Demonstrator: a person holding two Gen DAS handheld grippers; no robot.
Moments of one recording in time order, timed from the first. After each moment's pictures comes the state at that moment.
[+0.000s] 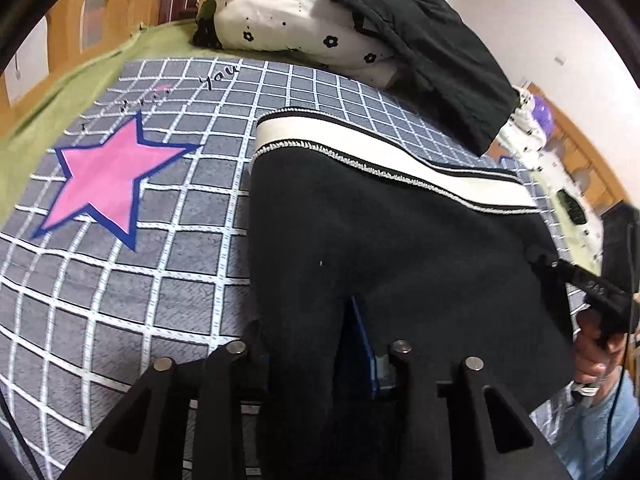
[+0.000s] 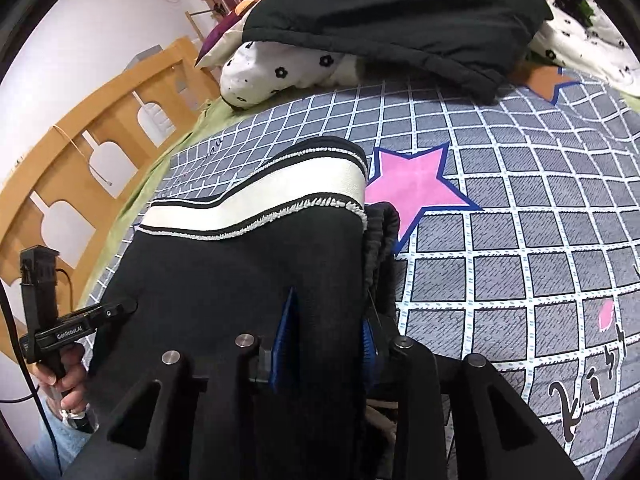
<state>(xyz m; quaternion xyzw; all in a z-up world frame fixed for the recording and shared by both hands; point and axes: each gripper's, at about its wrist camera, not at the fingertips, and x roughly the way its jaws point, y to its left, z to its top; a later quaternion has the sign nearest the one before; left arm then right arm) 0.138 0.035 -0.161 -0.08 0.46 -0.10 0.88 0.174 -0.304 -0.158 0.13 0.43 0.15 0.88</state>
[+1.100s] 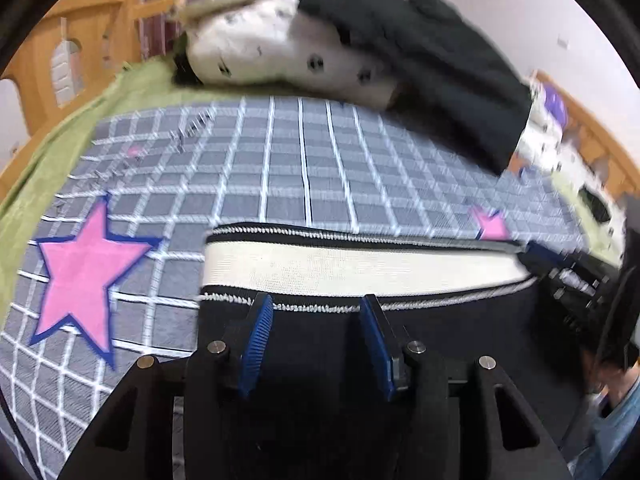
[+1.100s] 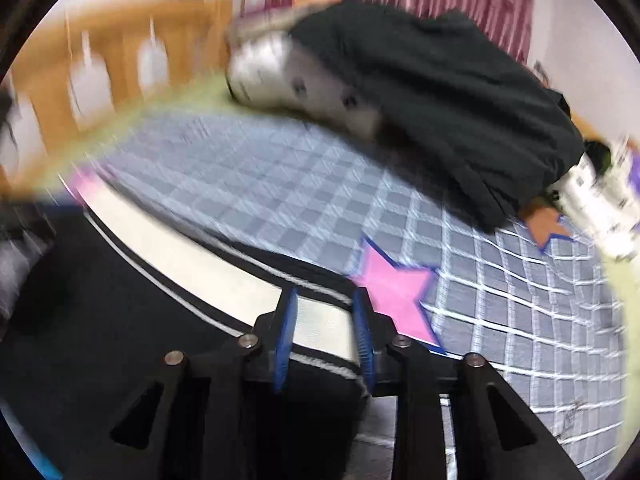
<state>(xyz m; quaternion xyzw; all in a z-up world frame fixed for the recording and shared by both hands) 0.217 -0.007 -0.152 -0.03 0.45 -0.08 0.89 0.239 -0.273 -0.157 -0.12 0.38 0.10 0.91</state>
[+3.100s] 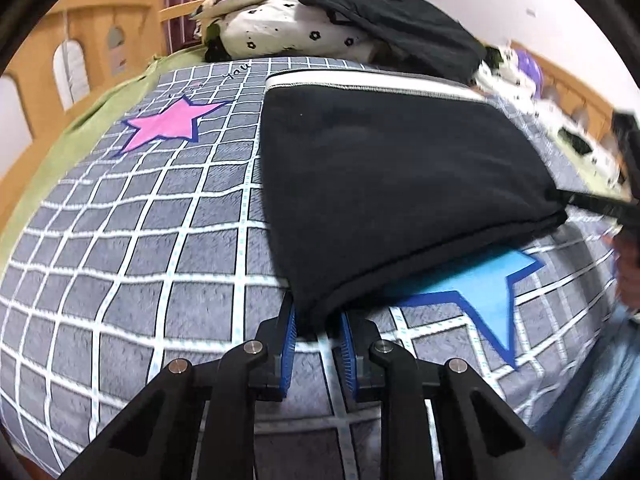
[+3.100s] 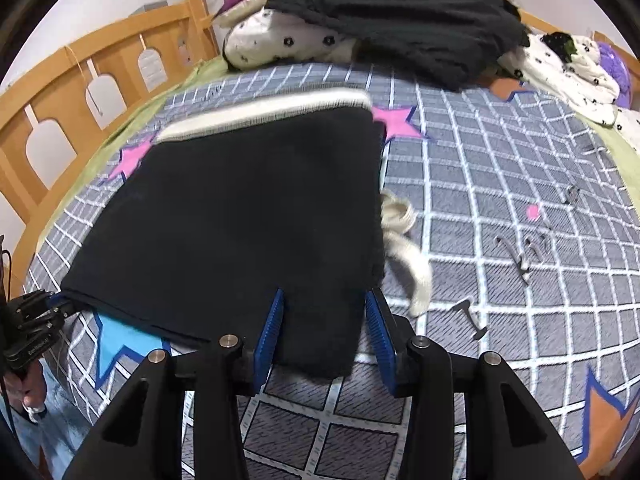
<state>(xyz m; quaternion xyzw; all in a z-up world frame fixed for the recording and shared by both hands) -0.027 0.047 -0.184 0.00 0.43 -0.08 0.90 0.053 -0.293 -0.167 0.02 0.45 0.10 0.89</state>
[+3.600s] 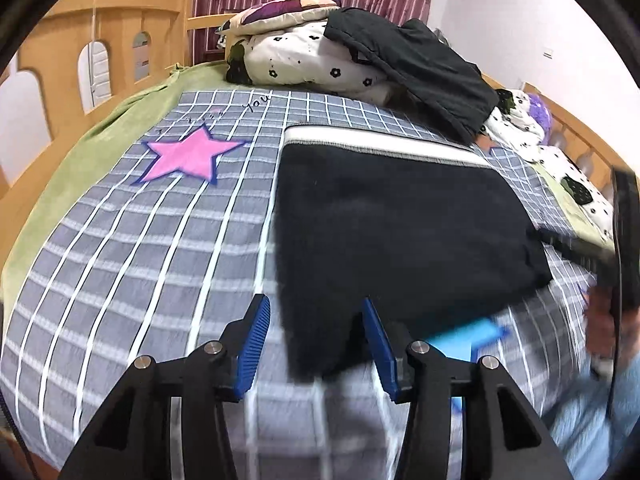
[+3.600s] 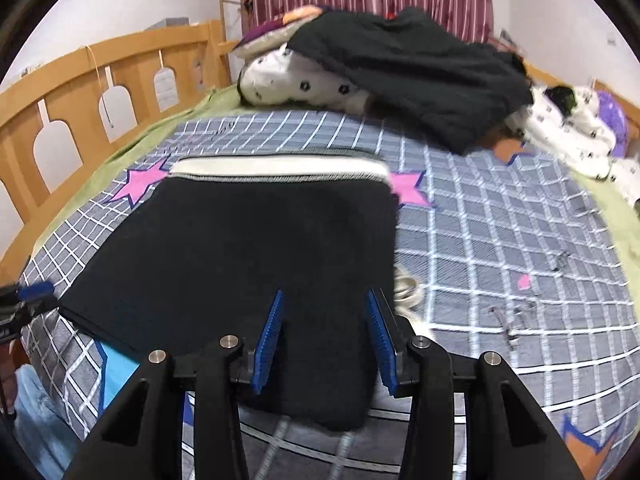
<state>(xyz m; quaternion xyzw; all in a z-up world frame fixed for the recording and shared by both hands) -0.004 0.052 -0.141 -0.05 0.40 -0.06 0.91 0.063 -0.272 -0.136 -0.01 0.39 0.10 0.92</state>
